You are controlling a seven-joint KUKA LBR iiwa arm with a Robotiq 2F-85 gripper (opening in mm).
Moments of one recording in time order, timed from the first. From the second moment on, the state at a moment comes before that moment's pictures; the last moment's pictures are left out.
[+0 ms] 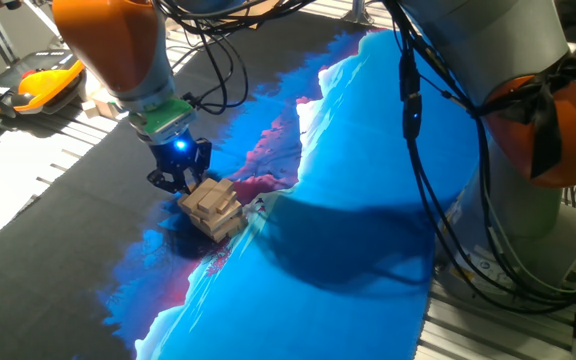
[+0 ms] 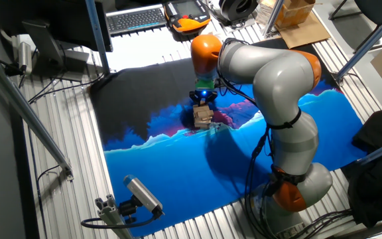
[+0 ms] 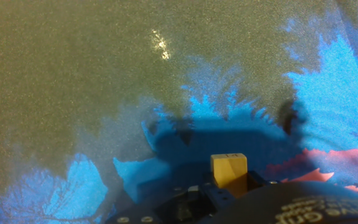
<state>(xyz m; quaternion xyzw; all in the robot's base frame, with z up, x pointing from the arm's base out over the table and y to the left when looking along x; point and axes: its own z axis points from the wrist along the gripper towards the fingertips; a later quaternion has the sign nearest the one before) 0.552 0.122 0.055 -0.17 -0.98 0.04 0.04</state>
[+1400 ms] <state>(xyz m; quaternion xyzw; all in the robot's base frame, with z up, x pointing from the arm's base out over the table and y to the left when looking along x) 0.556 0.120 0.055 -0.17 -0.98 0.04 0.04</state>
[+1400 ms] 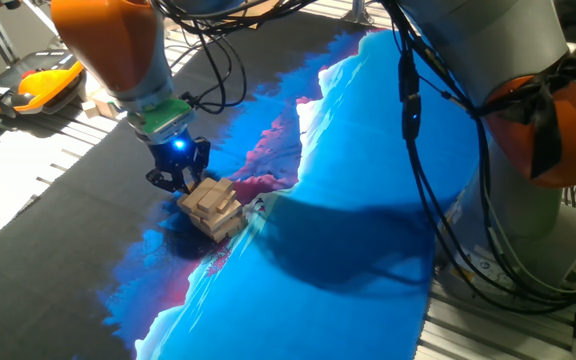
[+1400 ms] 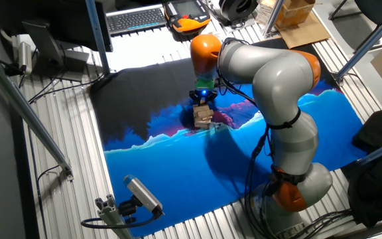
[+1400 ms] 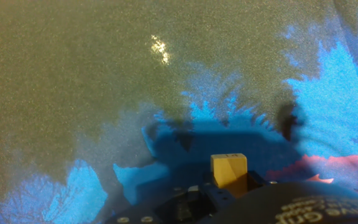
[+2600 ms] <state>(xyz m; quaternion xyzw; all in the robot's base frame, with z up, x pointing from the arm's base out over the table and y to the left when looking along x) 0.560 0.119 0.054 -0.17 -0.98 0.04 0.04</state>
